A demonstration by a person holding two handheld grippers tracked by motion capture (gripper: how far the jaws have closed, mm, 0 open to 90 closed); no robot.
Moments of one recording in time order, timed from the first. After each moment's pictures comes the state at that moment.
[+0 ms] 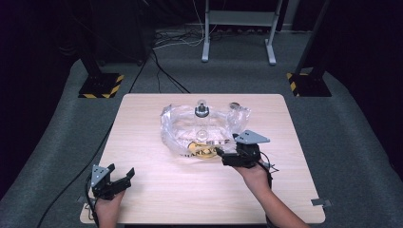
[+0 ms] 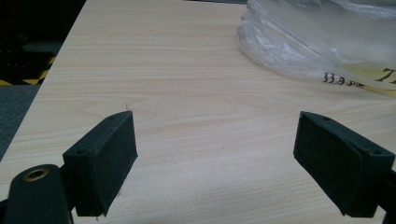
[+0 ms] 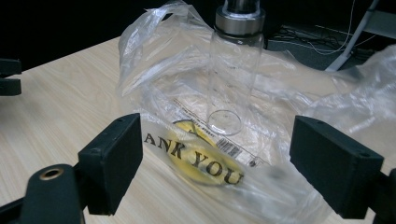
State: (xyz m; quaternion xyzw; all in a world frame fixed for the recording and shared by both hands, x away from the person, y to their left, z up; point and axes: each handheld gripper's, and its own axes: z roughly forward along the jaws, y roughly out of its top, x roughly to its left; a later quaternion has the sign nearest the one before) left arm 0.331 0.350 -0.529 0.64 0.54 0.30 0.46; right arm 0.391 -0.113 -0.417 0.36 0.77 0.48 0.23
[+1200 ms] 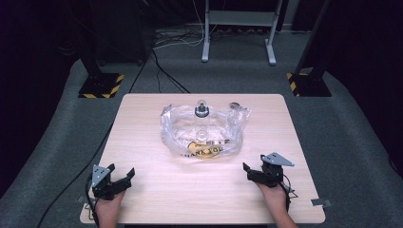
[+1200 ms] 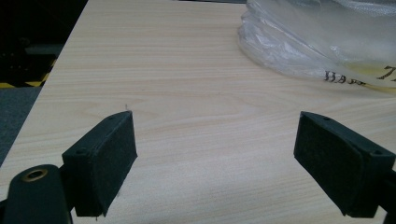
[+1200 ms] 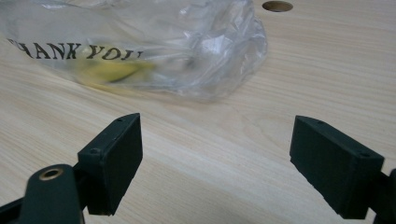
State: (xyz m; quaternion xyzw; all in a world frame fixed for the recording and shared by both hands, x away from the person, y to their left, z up) left arm 0.330 0.348 -0.529 0.64 0.54 0.30 0.46; right arm 0.373 -0.193 -0.507 0.48 0.72 0.44 0.24
